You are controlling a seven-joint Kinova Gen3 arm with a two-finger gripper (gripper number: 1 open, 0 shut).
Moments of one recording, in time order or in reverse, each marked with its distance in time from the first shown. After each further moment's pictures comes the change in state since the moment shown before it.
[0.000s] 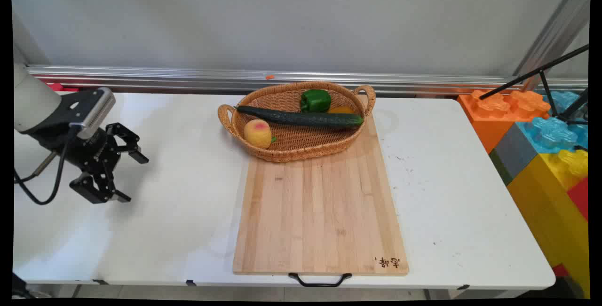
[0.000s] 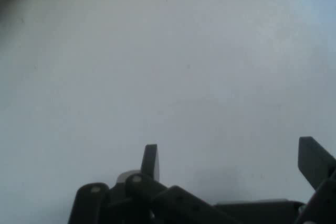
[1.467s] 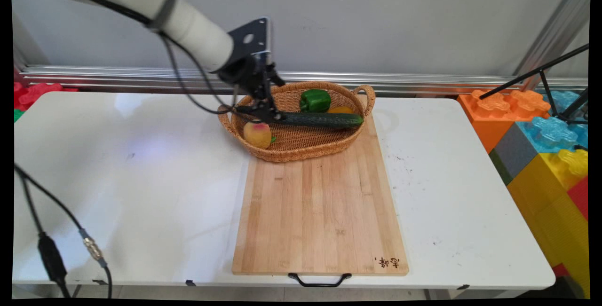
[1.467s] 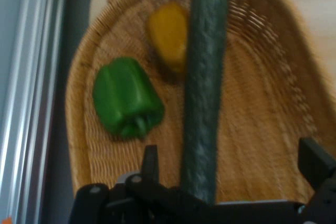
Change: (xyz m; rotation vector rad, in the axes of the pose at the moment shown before) arm 0.224 -0.139 0.063 0.311 0.209 0.026
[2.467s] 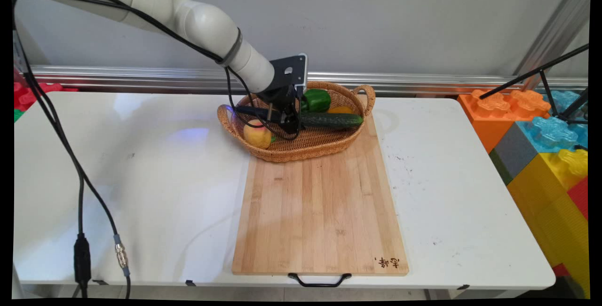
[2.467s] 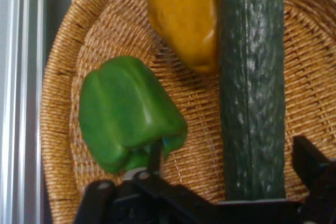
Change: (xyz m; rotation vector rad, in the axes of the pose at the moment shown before) arm -0.002 -0.021 0.120 0.004 -0.068 0.103
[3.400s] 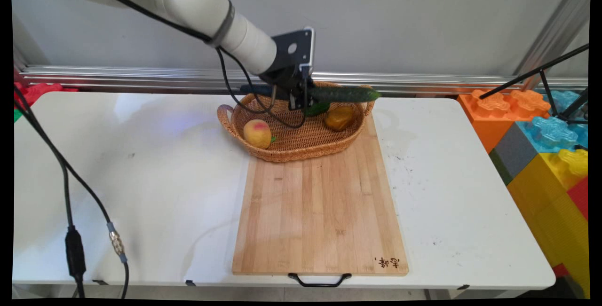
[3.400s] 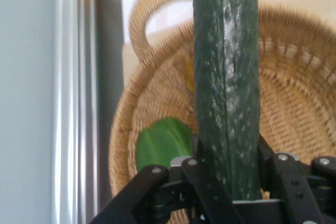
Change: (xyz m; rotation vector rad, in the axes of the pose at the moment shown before) arm 0.046 0.006 -0.068 0.087 0.067 0.058
